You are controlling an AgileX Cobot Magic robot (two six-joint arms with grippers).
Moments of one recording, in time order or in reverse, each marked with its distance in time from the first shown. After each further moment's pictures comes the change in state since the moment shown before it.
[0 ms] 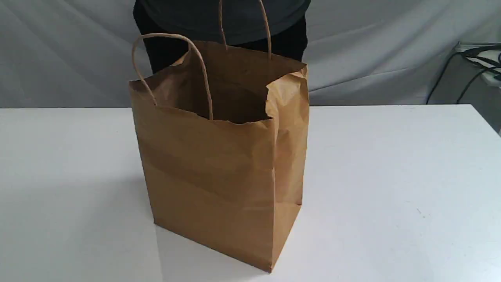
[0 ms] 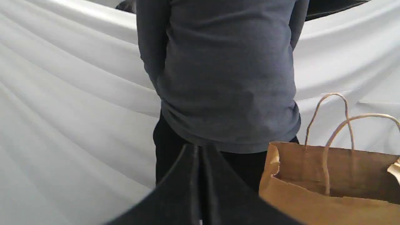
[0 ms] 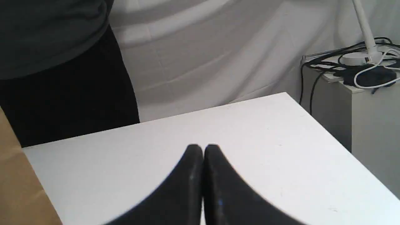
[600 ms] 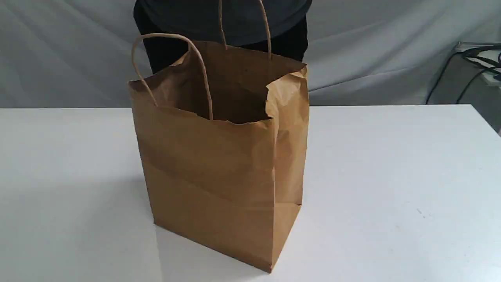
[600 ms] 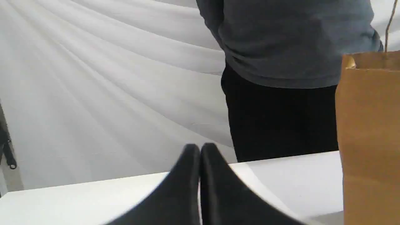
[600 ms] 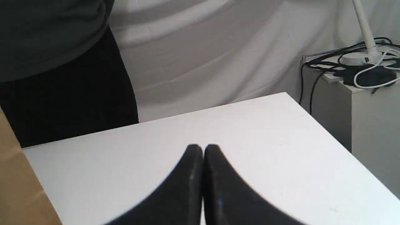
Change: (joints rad) left arm 0.253 -0.343 0.264 0.064 0.165 0.101; right arm 0.000 0.000 0.000 0.002 0.002 0.000
